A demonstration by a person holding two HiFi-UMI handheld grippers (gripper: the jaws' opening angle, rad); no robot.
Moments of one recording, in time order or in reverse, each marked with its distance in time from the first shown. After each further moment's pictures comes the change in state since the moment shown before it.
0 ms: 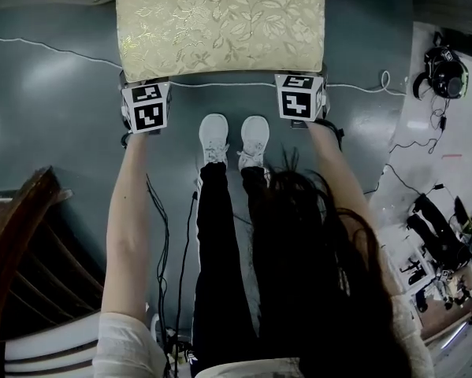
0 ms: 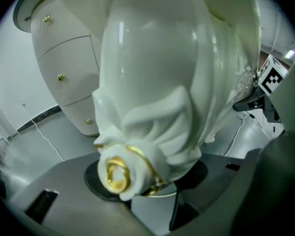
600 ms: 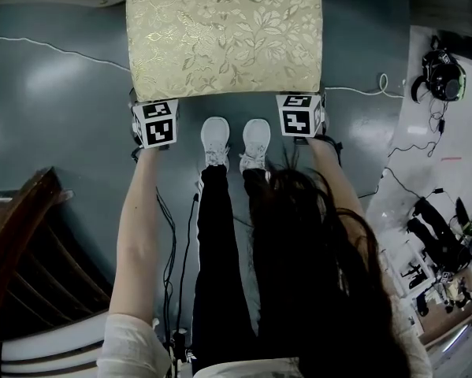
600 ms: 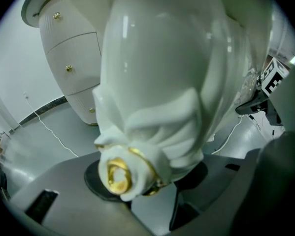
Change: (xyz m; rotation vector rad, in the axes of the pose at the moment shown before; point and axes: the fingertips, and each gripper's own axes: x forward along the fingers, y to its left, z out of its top) left arm -0.052 -0.055 -0.114 -0.063 0.026 0.006; right arm -0.047 0.033 -0.118 -0.064 0.046 0.014
